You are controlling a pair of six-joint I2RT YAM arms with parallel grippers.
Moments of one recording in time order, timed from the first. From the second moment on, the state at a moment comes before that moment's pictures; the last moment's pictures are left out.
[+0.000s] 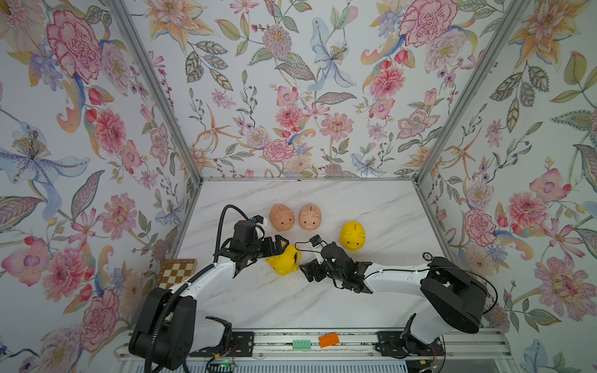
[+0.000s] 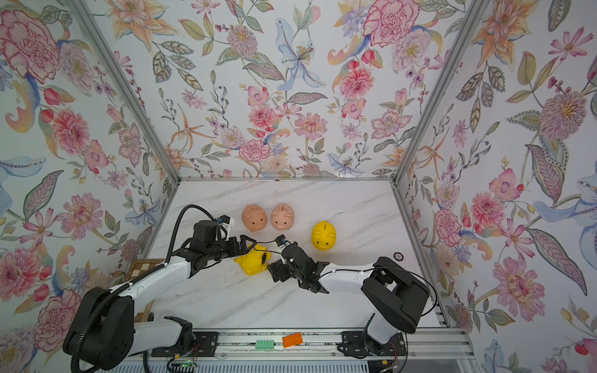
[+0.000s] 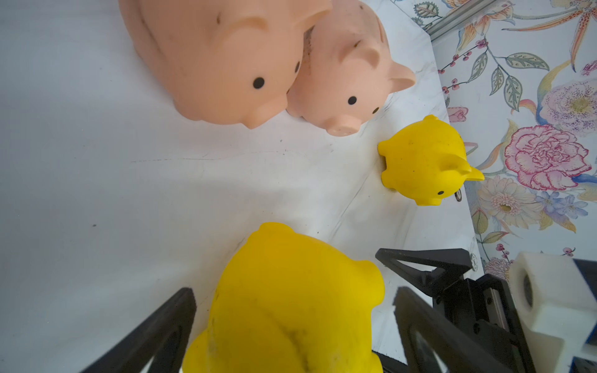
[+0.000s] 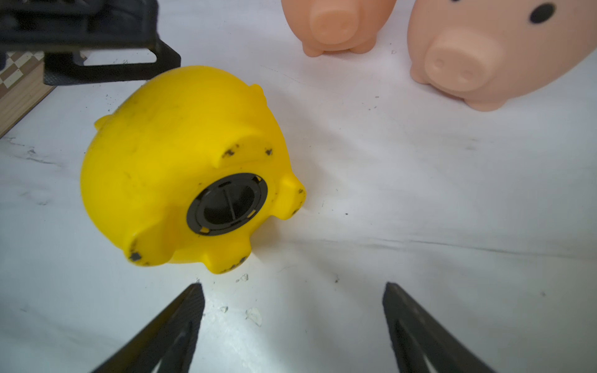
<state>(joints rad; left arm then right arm) -0.31 1.29 0.63 -0.07 0.42 -0.50 0.95 1.58 0.69 0.22 0.06 0.32</state>
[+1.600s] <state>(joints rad) -0.39 1.41 0.47 0.32 0.41 -0.48 0.82 1.58 0.57 0.55 -0.20 0.47</state>
